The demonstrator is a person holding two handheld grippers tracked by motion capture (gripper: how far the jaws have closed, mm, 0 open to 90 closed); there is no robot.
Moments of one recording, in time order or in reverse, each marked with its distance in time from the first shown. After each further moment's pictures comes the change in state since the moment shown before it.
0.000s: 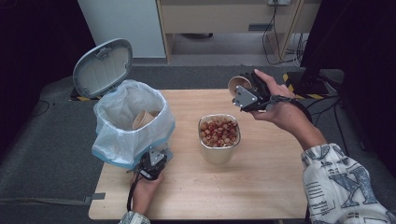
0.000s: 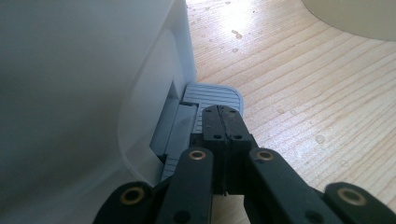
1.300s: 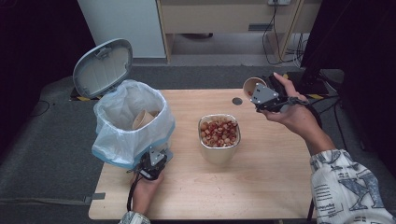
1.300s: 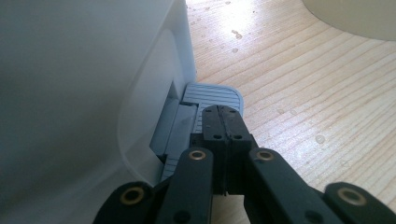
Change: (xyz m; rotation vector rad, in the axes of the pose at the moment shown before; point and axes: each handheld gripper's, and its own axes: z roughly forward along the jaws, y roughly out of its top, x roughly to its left) left arm 0.000 0.000 0.000 0.002 0.001 0.000; right arm 0.004 -0.048 -0.005 0.017 0.020 0.203
